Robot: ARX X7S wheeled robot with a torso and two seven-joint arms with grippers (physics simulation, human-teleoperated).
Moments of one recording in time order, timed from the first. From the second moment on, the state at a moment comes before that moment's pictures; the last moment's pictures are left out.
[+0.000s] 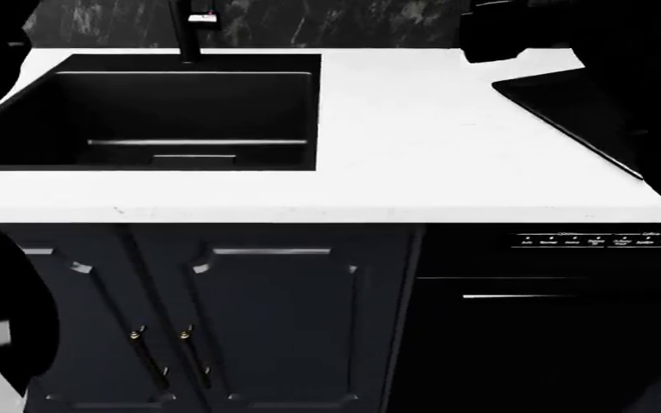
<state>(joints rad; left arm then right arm) -1.51 -0.28 0.00 0.27 -0.91 -1.49 -0.70 1.49 0.54 -0.29 -0.28 1.63 1.28 1.19</state>
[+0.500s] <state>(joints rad) -1.58 -0.34 0.03 0.23 -1.36 -1.46 -1.01 1.57 0.58 -0.32 -0.26 1.72 1.29 1.22</state>
